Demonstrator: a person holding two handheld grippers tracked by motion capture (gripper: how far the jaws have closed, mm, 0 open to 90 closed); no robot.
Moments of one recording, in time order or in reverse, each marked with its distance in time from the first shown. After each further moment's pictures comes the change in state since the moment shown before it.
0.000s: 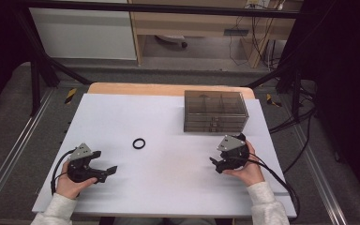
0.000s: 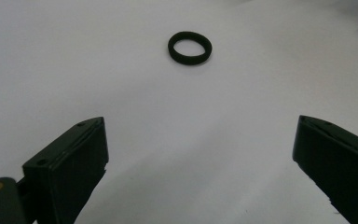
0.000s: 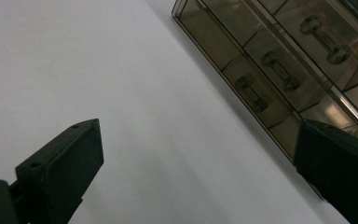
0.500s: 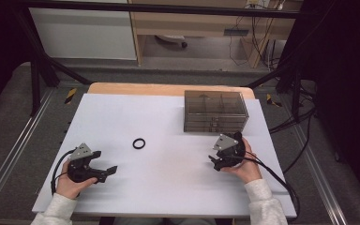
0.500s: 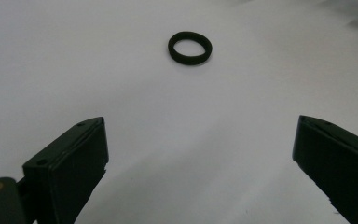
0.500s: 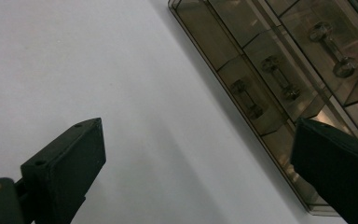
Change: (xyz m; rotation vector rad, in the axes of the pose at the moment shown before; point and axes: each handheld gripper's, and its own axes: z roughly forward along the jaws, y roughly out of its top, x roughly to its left) left arm 0.000 0.000 0.000 0.000 0.001 0.000; right arm 0.000 0.004 0.014 0.036 -0.036 -0.083
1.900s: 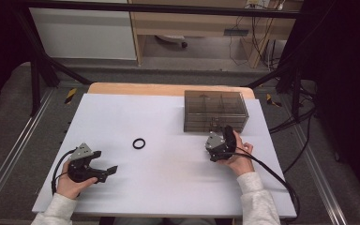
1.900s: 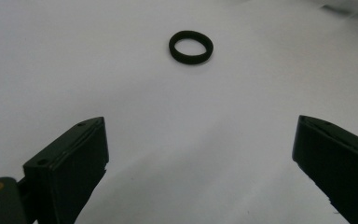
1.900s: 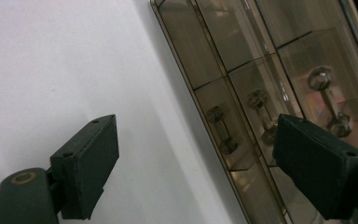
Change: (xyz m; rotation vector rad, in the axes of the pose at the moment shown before) left arm 0.000 0.000 0.001 0.000 0.004 -0.001; right arm -0.002 0.012 0.032 0.007 -0.106 -0.206
